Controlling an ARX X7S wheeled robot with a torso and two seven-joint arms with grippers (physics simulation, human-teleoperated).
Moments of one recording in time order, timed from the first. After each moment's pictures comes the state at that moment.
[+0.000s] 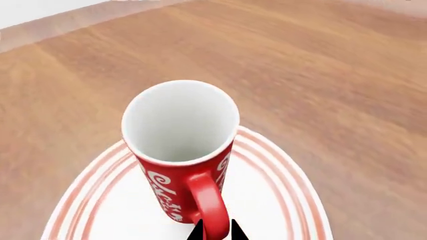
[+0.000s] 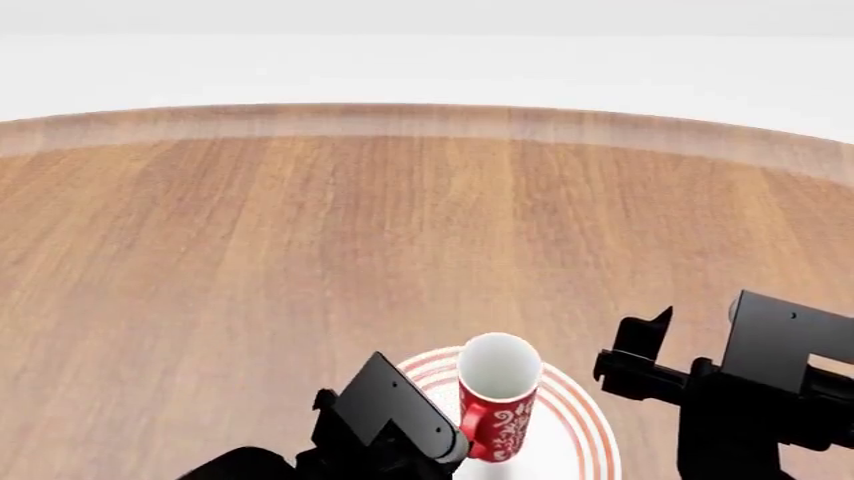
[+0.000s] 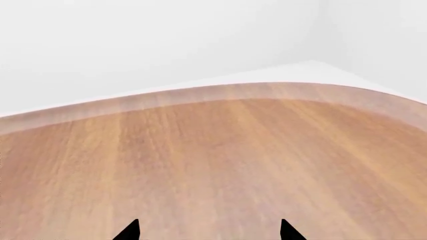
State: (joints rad) left arm -0.83 -0.01 0.85 -0.77 -0.45 -0.29 0.28; right arm 0.54 0.25 0.05 0.10 0.34 0.63 0.28
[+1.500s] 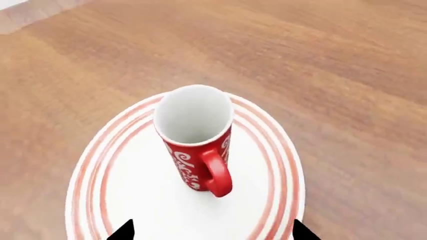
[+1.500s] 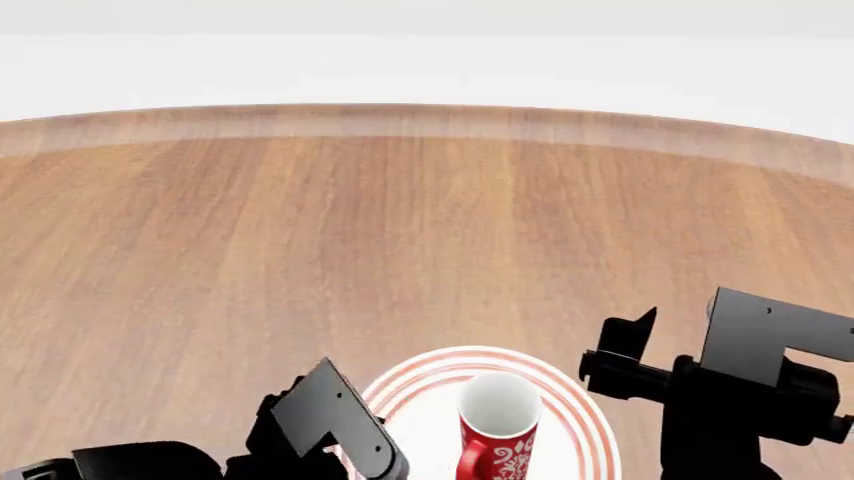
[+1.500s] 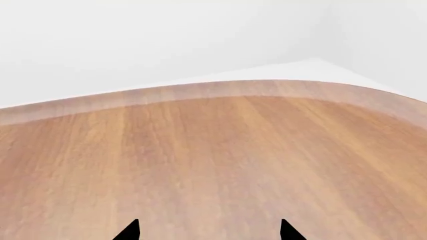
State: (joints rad) left arm -1.09 -0.37 1.55 -0.36 -1.14 -0.23 0.02; right arm 0.56 0.25 0.00 0.15 0.34 0.61 0.30
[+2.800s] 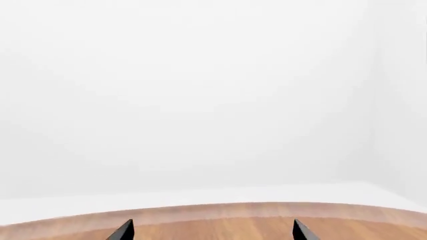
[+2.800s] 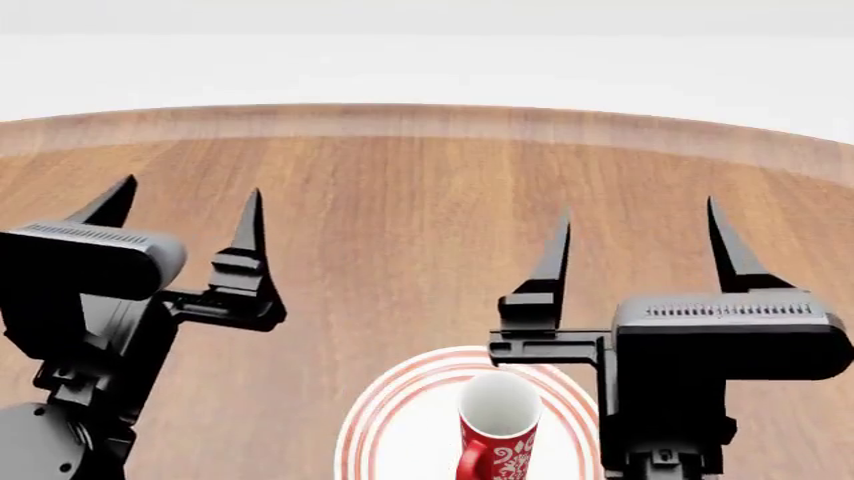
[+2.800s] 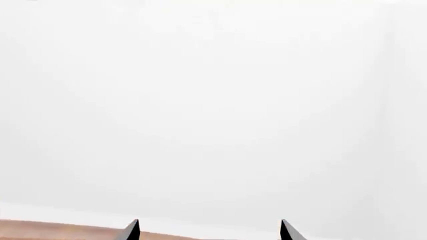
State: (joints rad) left arm -0.97 -0.61 1.23 -0.01 -0.95 0.24 -0.71; right arm 0.39 0.32 -0.19 -0.31 0.15 0.29 0.27
